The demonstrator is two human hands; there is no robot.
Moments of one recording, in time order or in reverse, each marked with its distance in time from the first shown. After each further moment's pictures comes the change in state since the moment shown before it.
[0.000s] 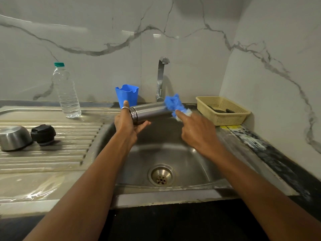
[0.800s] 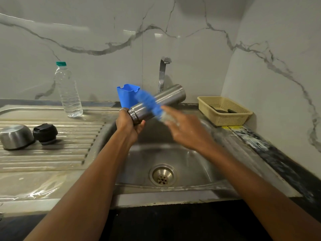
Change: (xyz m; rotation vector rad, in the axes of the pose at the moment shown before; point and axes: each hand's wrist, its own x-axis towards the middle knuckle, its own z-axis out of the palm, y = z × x) left_hand -0.006 0.002 -0.002 -0.002 -0.002 -0.060; right_hand 0.006 -0.017 0.003 0.521 0.084 -0.215
